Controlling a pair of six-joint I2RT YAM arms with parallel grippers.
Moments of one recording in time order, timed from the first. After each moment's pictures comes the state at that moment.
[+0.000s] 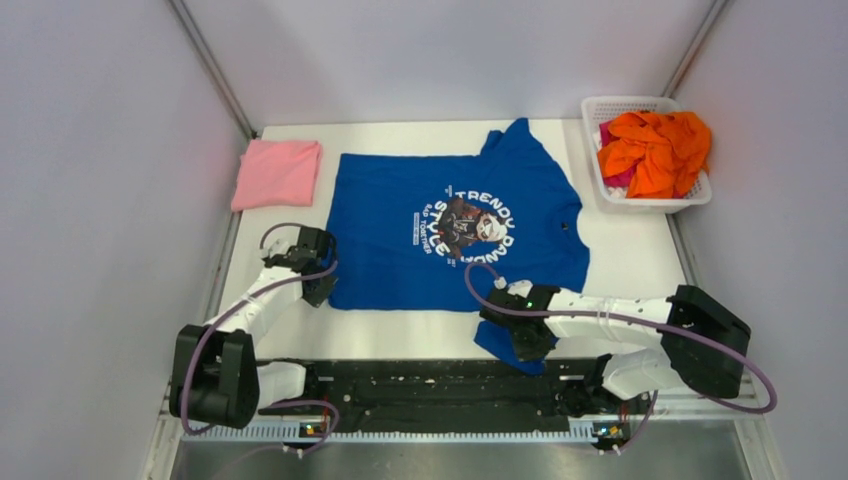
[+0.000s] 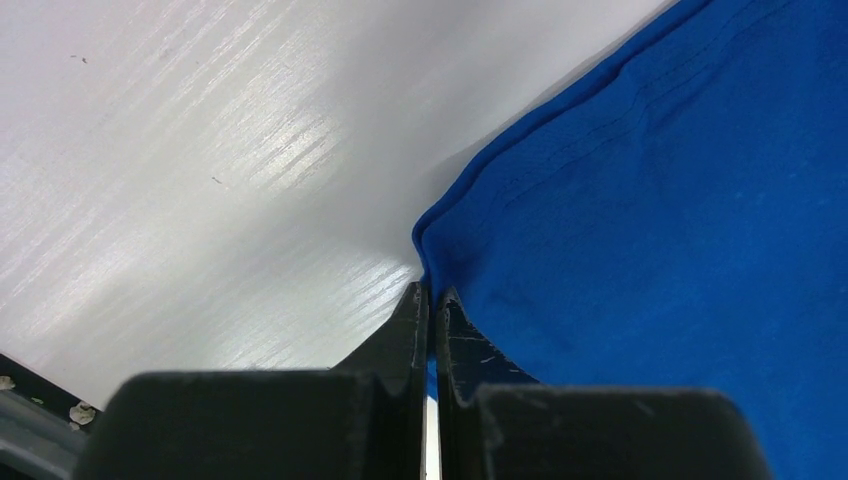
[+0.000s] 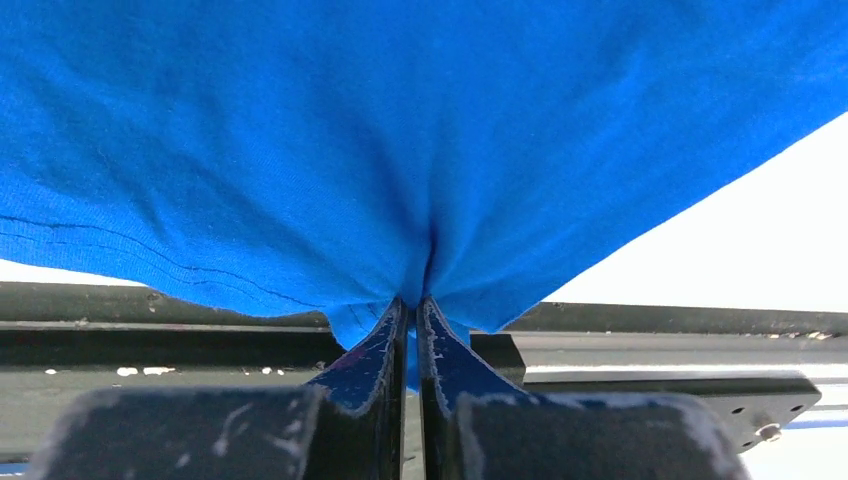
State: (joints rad) left arm -0.16 1.23 0.63 -0.62 -0.32 -1.07; right arm 1.06 1.33 0.65 -0.87 0.23 0.81
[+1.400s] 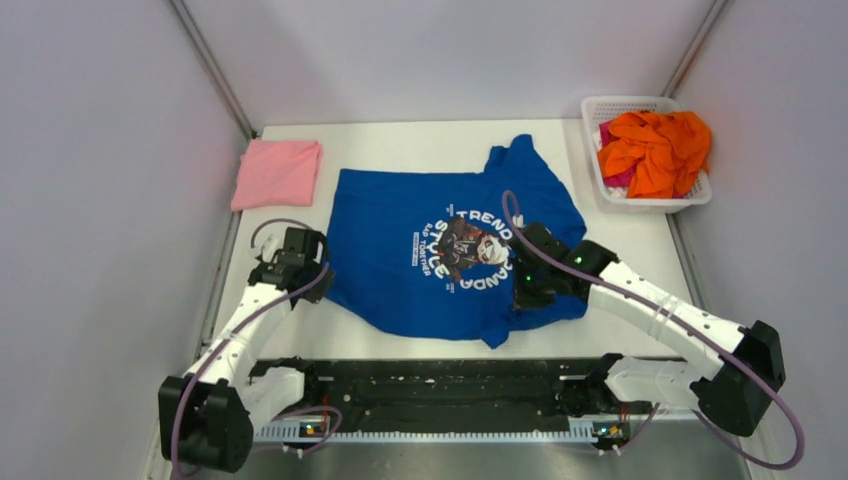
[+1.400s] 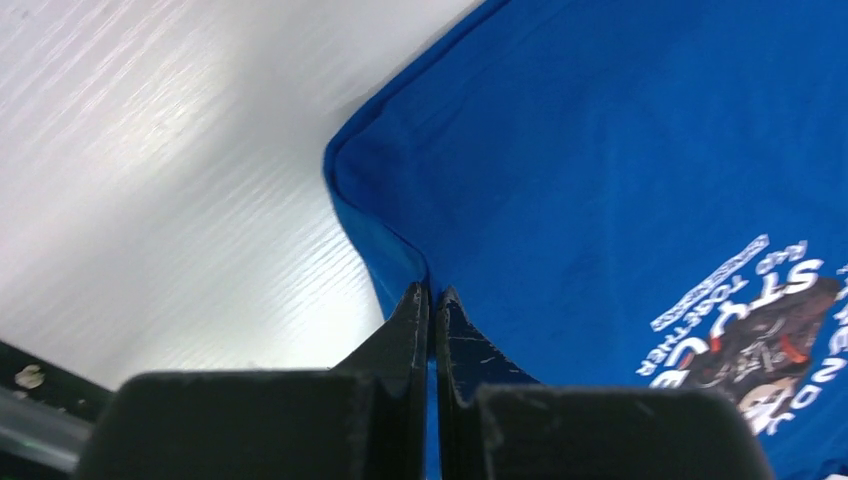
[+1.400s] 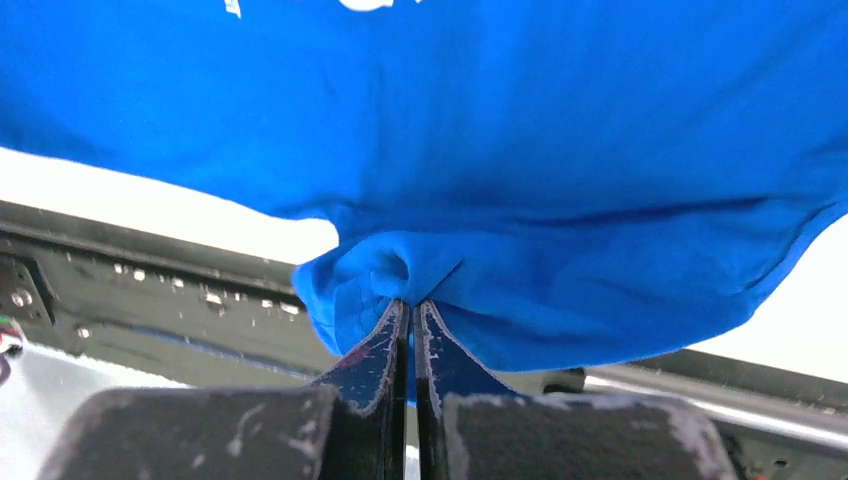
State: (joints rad) left arm -0.16 0.98 0.63 -0.72 -0.22 -1.10; right arm 0.81 1.12 0.91 -0.95 0.06 0.71
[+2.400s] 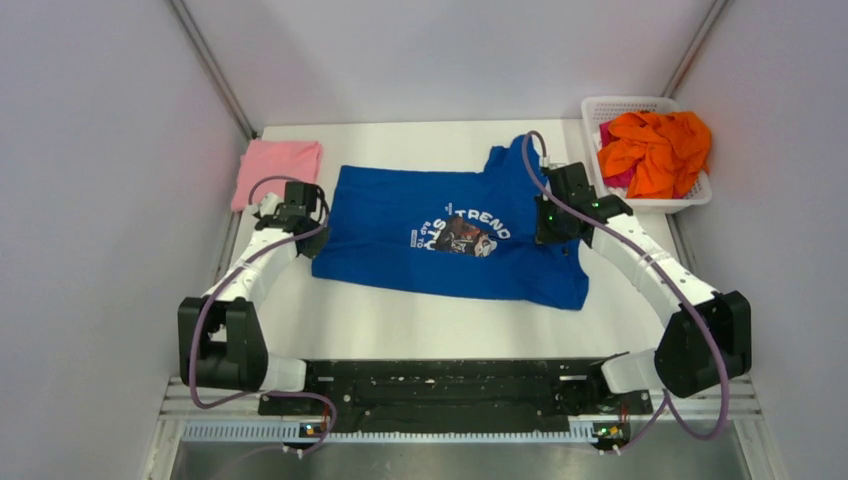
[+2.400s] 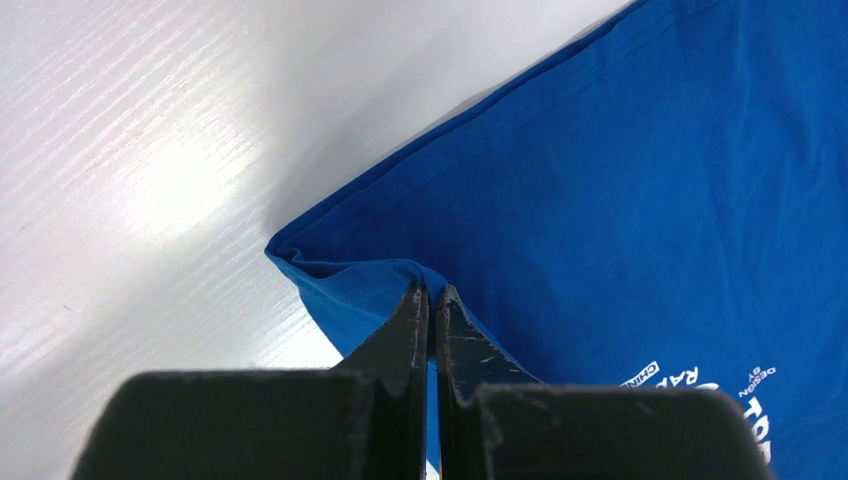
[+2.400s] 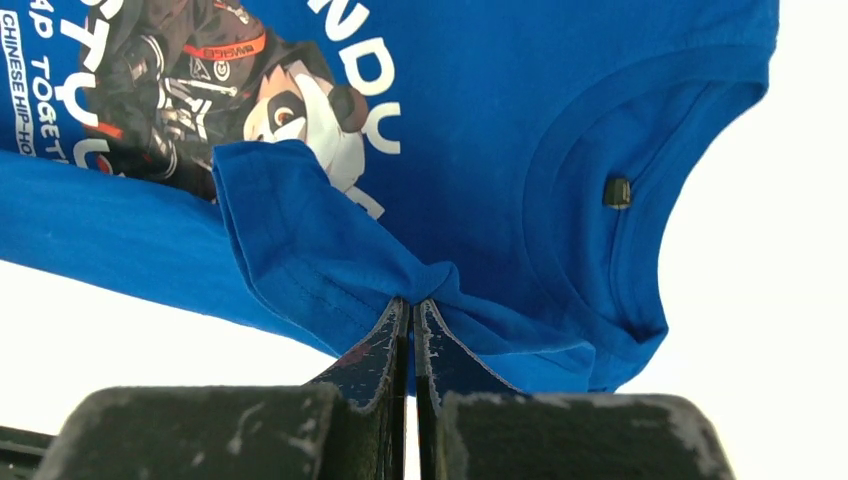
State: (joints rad) left arm -0.07 1.38 0.95 -0.58 -0.29 -1.04; right arm 0.35 1.35 1.10 -0.70 0.05 0.28
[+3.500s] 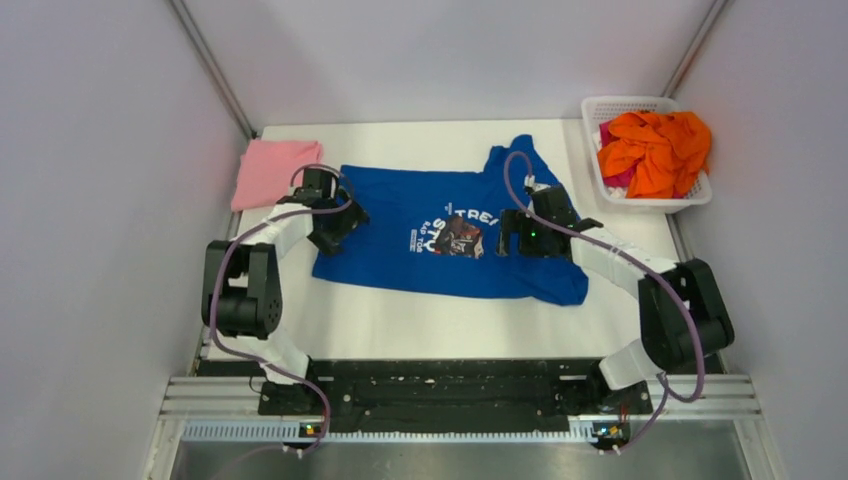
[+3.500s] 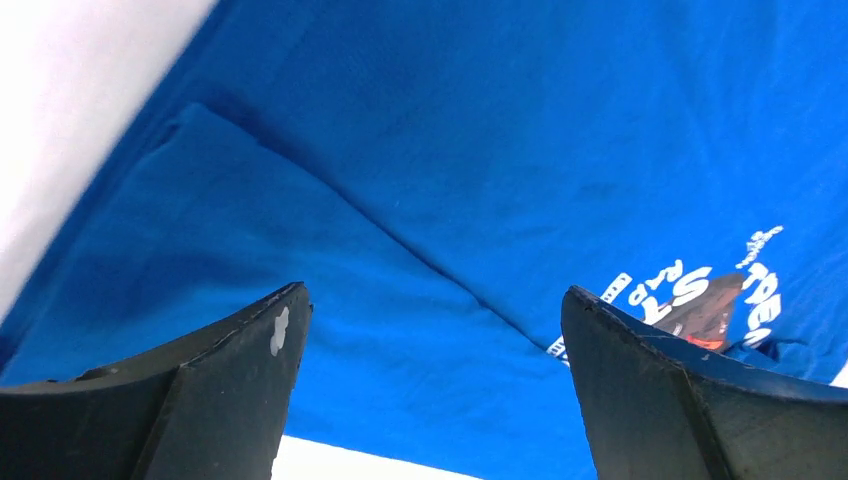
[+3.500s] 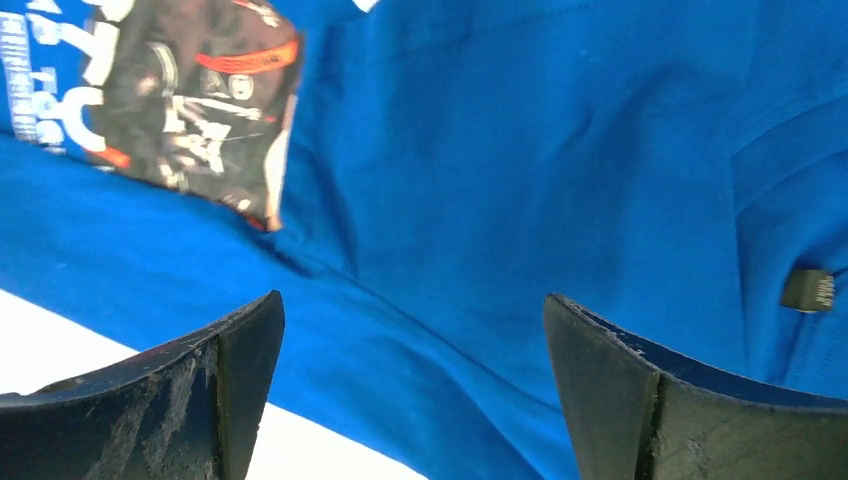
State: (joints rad) left arm -0.08 1.65 1.09 -0.47 0.04 -0.85; right arm 0.36 1.44 0.86 -0.29 -0.08 0.34
